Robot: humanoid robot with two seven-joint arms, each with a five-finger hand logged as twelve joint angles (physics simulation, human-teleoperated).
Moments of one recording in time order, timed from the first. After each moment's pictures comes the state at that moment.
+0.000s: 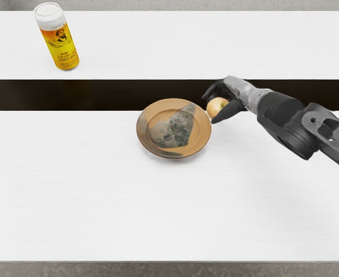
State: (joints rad) left arm -0.04 0.00 -0.03 -0.27 0.03 -0.03 0.06; right arm 0.91 -0.49 0.53 1.50 -0.97 -0.17 -0.61
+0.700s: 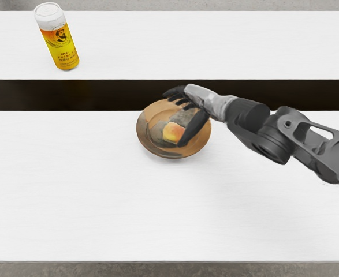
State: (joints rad) left arm -0.04 0.00 -0.03 -0.27 0.03 -0.03 0.06; right arm 0.88 -0.36 0.62 1.52 -0.96 -0.03 -0.61
